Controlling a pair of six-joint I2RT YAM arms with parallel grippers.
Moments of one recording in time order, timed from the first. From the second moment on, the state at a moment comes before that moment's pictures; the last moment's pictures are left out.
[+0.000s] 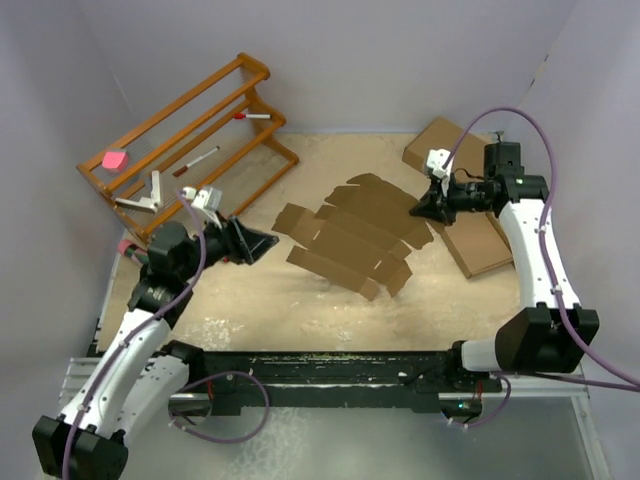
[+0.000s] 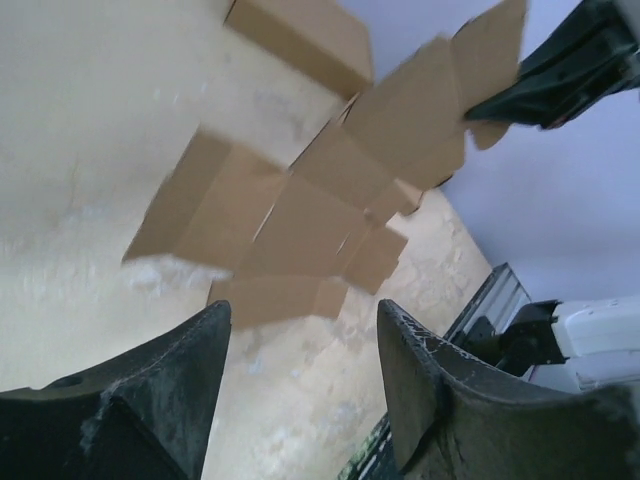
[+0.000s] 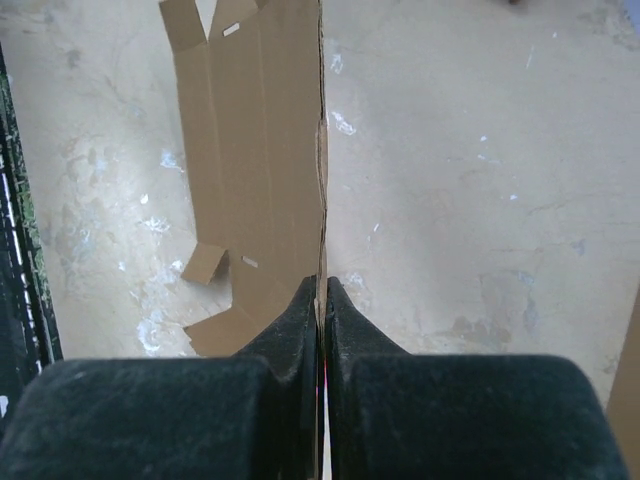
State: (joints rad) left arm -0.28 0.69 0.55 -0.02 0.51 -0.59; right arm -0.05 1.37 1.35 -1.02 -1.01 -1.02
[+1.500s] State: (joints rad) left arm -0.31 1.42 1.26 0.12 1.38 -0.05; right arm -0.05 1.25 1.68 -1.41 -1.13 -1.23
